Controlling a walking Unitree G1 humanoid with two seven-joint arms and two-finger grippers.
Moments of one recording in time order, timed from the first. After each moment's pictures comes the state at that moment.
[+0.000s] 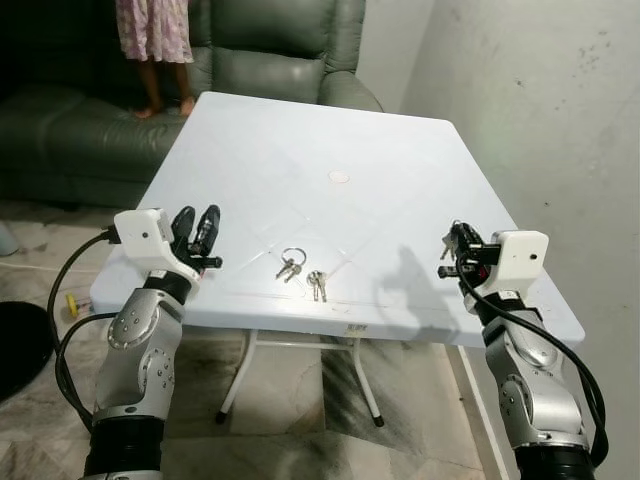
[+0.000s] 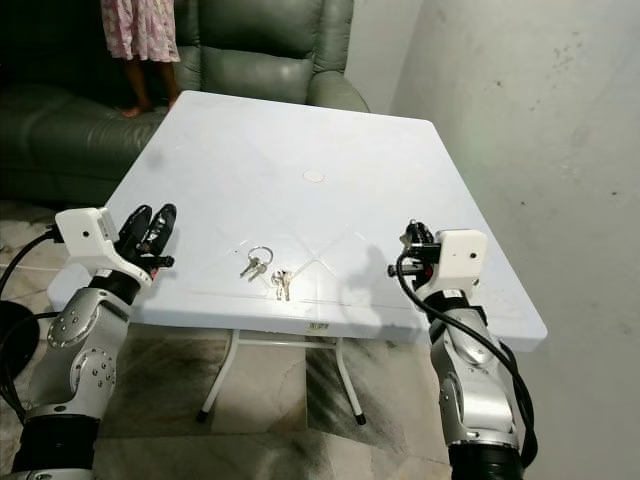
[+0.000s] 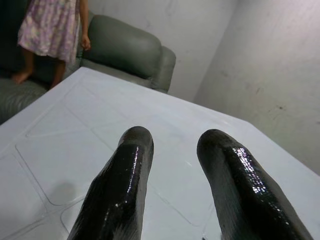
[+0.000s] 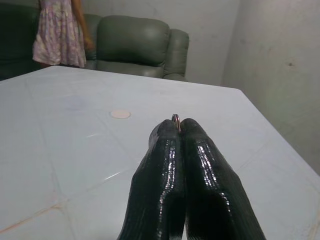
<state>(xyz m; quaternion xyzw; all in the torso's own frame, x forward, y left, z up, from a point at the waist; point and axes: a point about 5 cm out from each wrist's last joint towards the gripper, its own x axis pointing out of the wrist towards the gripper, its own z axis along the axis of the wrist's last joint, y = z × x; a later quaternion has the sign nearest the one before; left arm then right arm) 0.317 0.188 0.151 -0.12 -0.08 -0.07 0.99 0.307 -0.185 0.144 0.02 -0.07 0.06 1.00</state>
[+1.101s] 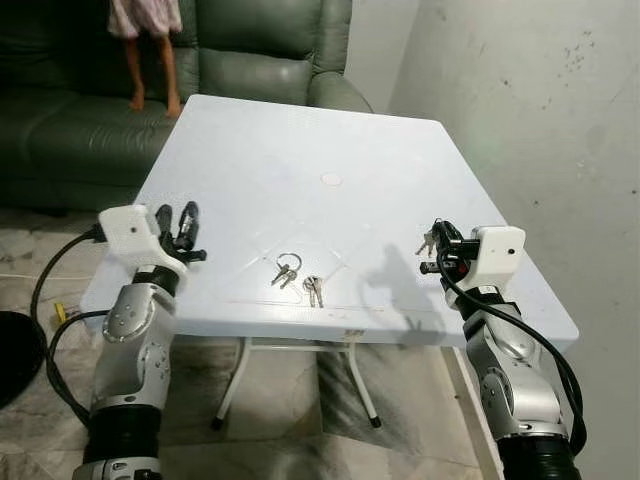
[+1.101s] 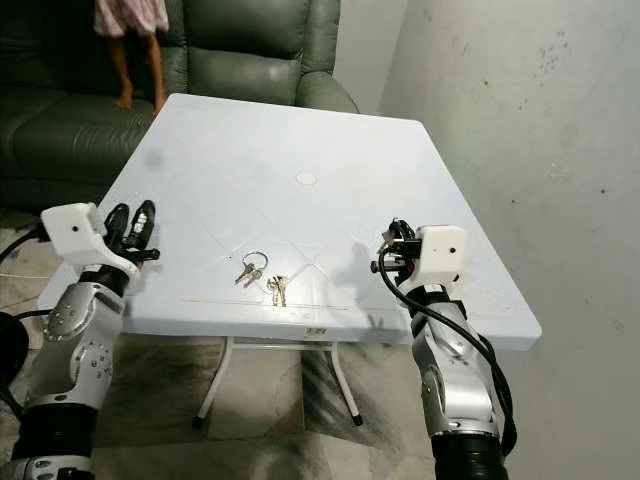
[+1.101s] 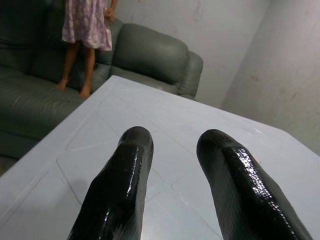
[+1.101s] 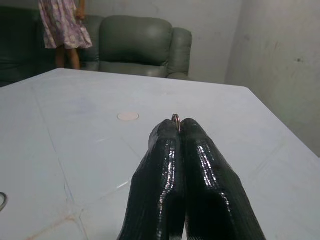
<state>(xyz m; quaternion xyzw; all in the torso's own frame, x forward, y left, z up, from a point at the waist) 0.324 0.202 0.153 -0.10 -0.08 0.00 0.99 0.314 -0.166 0.142 0.03 -0.06 0.07 1.00</state>
